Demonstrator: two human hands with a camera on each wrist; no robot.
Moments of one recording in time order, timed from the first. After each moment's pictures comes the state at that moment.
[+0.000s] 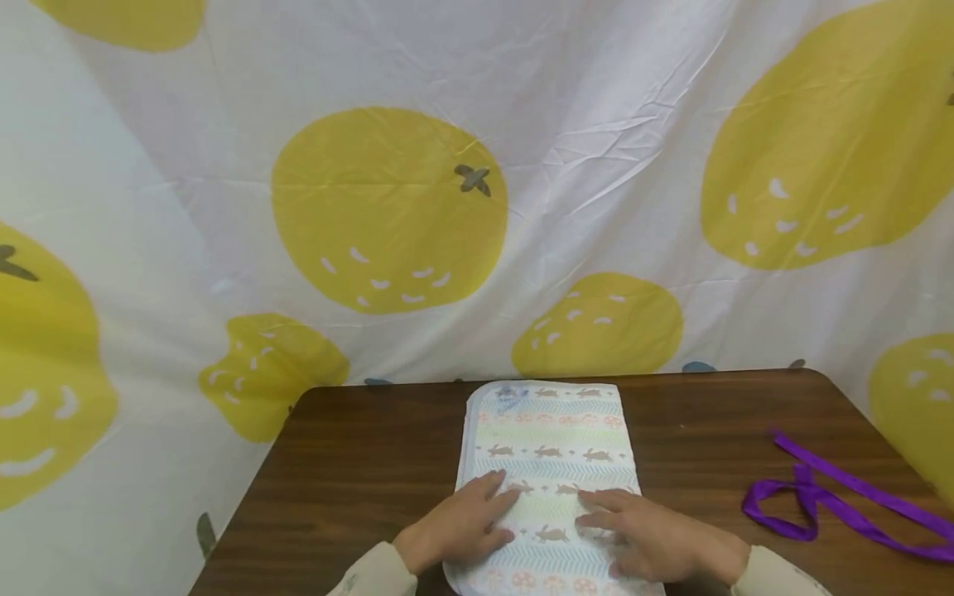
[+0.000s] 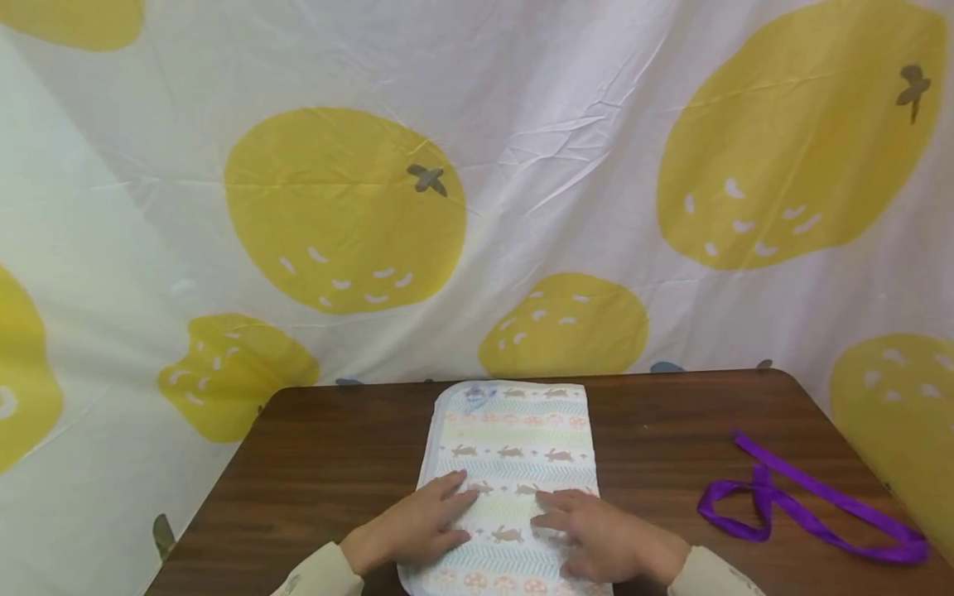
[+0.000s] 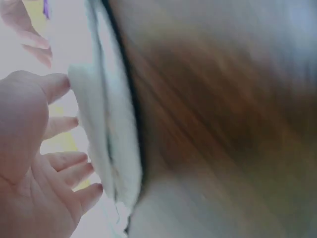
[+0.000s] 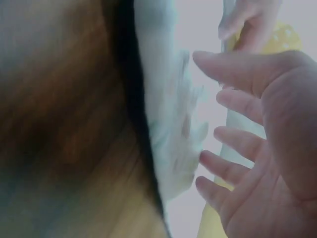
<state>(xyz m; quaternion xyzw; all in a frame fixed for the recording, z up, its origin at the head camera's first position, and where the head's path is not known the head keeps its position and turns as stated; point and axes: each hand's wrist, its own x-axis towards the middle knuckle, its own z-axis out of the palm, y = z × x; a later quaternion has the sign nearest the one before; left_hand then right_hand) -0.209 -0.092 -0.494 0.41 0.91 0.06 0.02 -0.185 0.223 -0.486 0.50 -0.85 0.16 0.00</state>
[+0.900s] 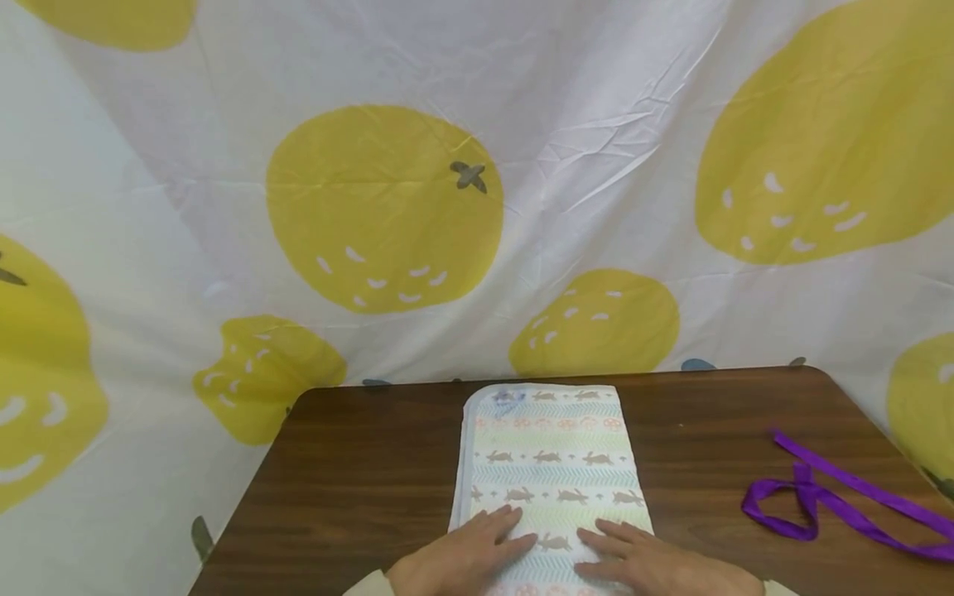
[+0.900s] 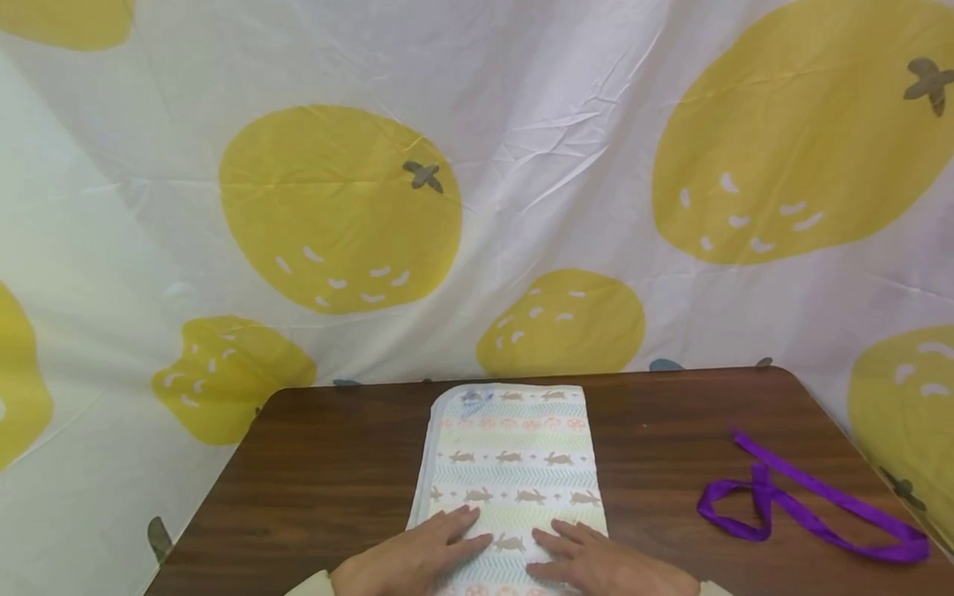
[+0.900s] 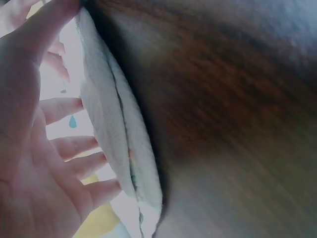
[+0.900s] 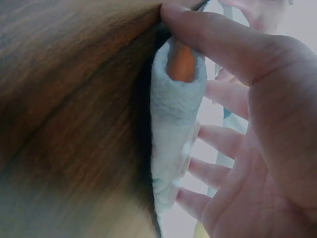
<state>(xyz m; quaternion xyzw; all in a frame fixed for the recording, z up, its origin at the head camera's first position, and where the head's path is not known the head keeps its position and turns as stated) -0.187 -0.097 -0.501 0.50 0.86 0.03 0.07 -0.157 0.220 -0.501 0.50 -0.85 0.14 -0.03</state>
